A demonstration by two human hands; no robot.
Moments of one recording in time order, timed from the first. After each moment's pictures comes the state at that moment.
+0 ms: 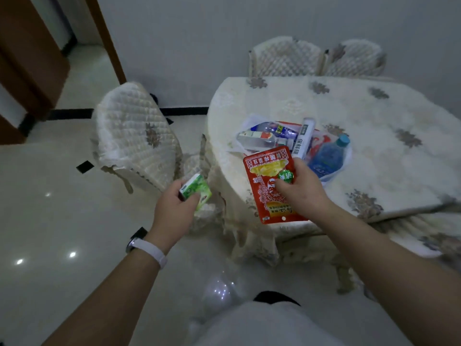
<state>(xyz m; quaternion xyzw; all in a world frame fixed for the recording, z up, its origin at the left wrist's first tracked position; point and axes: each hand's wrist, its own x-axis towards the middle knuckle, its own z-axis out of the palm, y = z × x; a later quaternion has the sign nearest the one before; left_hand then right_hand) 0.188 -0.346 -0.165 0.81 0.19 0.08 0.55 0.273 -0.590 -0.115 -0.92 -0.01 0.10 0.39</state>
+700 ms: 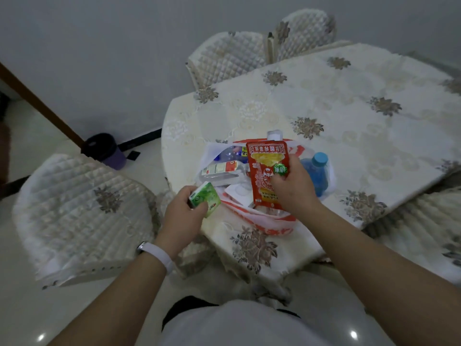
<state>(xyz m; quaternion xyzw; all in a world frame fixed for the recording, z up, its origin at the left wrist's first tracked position) 0.399 -0.396 -0.168 0.86 0.08 -0.05 0.50 0.426 -0.635 -0.160 -0.85 0.14 -0.01 0.50</state>
